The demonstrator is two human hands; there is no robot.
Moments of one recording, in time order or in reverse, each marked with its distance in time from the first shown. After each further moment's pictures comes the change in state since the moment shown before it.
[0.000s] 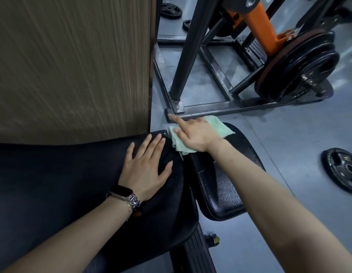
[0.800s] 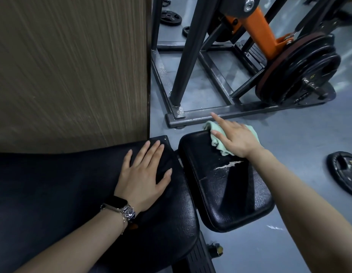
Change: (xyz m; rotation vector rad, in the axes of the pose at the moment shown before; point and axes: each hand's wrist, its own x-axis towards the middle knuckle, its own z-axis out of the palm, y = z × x) left_hand 0.000 -0.002 0.001 -0.040 -0.002 0.005; right_hand -0.050 0.090 0.004 0.147 0.011 0.239
